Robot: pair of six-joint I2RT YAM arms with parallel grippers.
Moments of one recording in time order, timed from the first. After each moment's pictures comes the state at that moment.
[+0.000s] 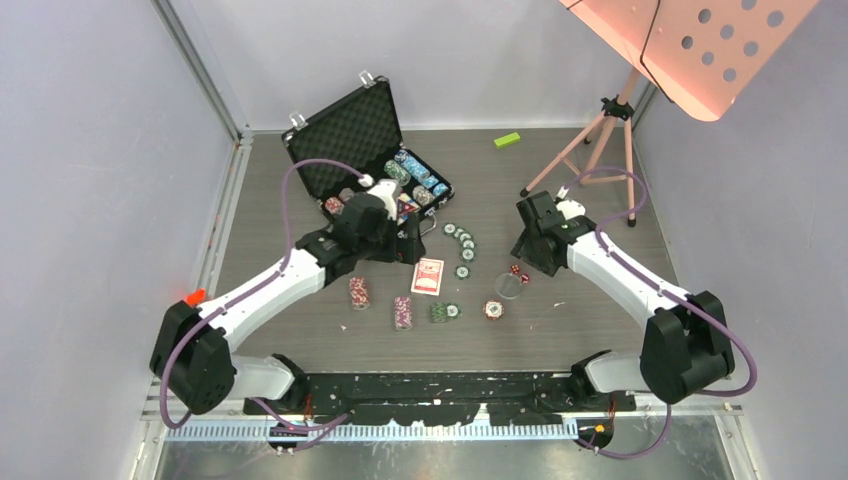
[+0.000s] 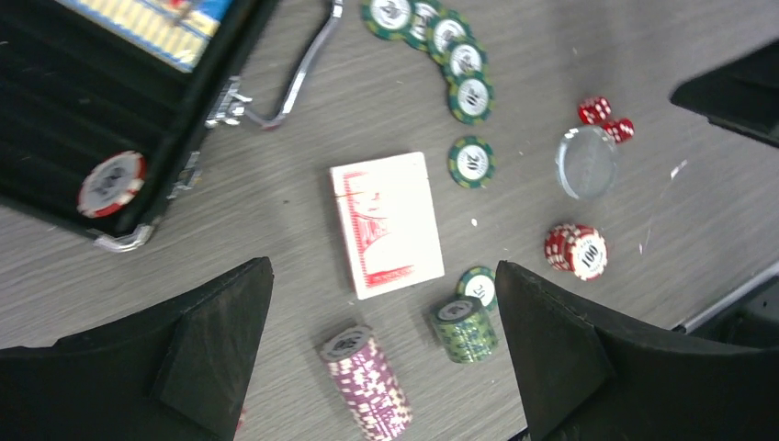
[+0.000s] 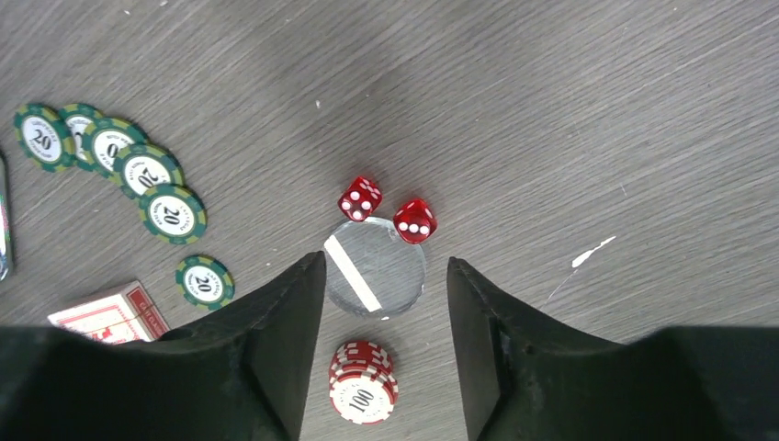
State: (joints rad) left arm -0.59 1.29 0.94 -0.31 0.03 -0.45; right arm 0.41 1.32 0.93 -0.72 0.34 0.92
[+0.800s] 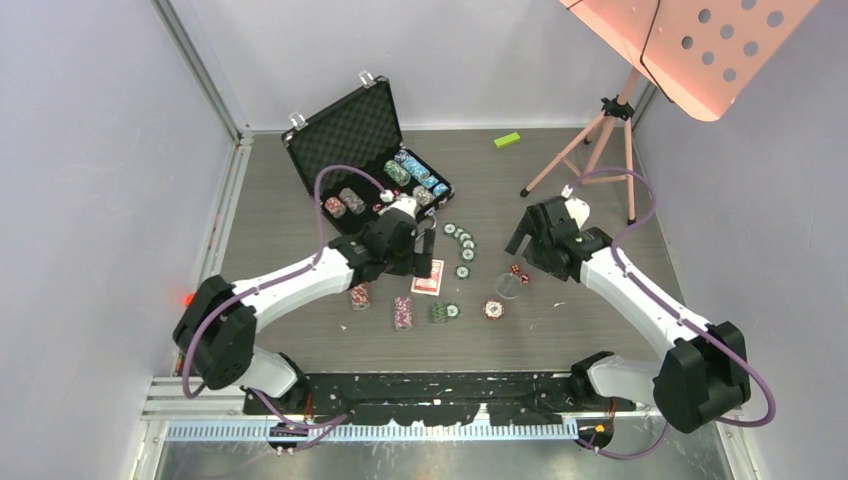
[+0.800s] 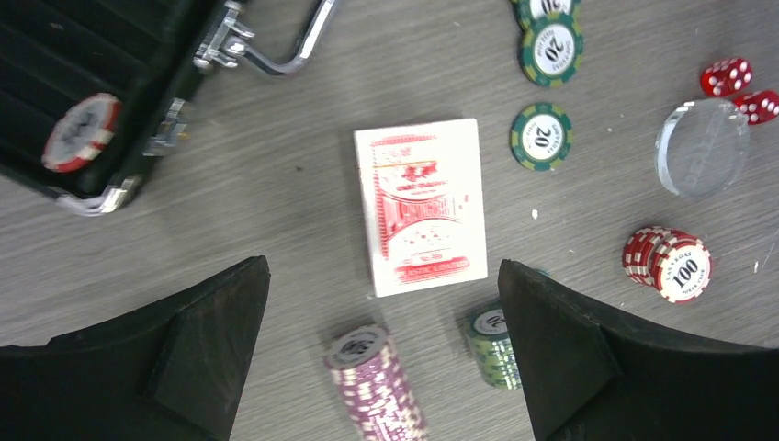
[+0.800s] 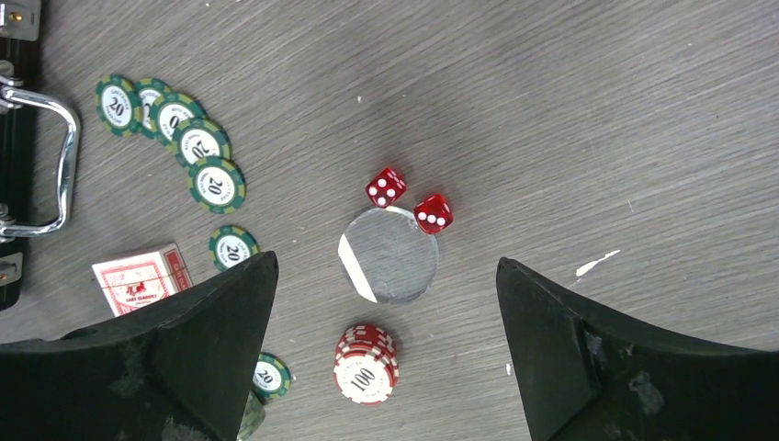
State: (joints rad) left arm -0.75 1.42 0.95 -0.34 -0.16 -0.48; right arm 0.40 1.22 0.88 -0.67 0.30 0.83
